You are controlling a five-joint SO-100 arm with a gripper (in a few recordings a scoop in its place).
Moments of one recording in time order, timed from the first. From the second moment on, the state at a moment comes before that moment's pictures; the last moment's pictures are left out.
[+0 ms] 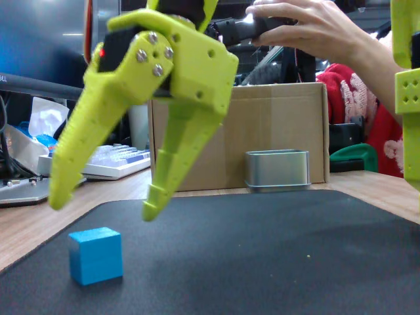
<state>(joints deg) -16.3 91.9 106.9 51.3 -17.2</state>
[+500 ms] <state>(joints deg) -17.6 84.7 104.4 48.7 -16.4</state>
